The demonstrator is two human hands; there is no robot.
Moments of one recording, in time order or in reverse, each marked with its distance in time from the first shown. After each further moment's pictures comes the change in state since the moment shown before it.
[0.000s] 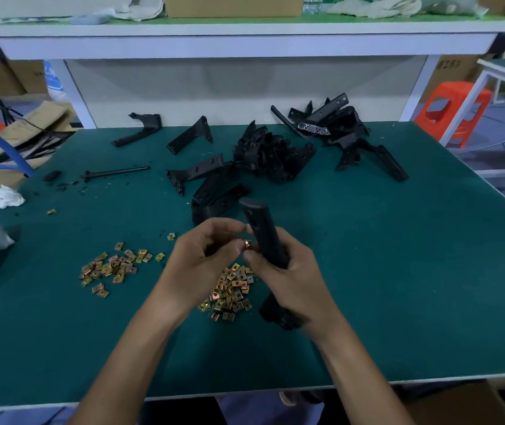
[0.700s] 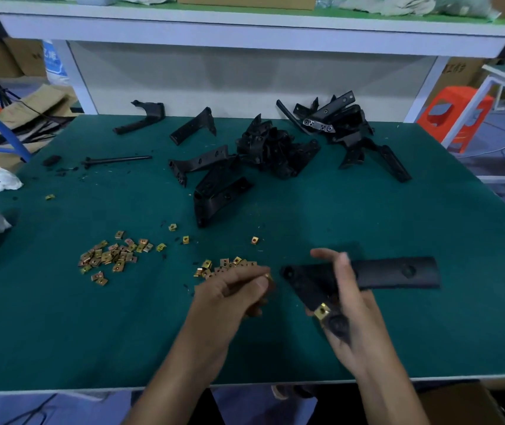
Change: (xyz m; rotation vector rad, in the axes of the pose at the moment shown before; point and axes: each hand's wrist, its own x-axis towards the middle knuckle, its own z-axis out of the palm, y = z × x) left_hand -0.050 -0.014 0.040 -0.362 0.096 -0.396; right_hand -0.048 0.007 -0.040 0.444 0.268 0.272
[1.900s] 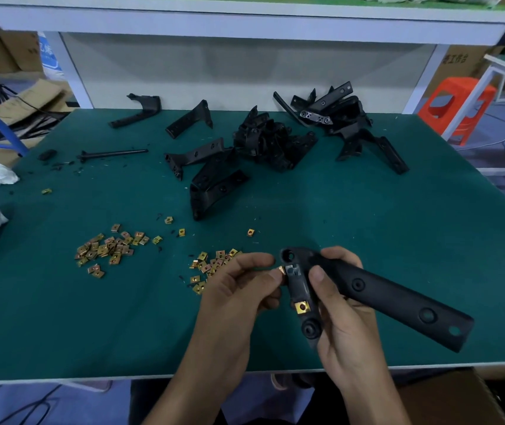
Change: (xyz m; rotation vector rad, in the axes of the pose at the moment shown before) left_hand -0.023 0.008 0.030 -0.261 -0.003 0.066; right_hand -0.026 0.003 0.014 0.209 -0.040 -0.150
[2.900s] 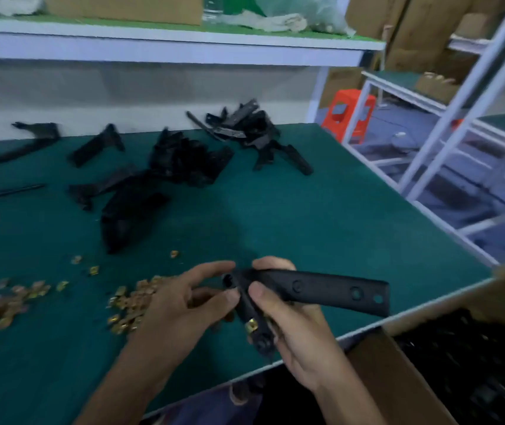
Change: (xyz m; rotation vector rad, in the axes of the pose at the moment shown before) left_hand 0.017 0.012 0.004 0.495 -0.358 -0.013; right_hand -0.014 -0.031 -0.013 -0.227 0.010 0.129
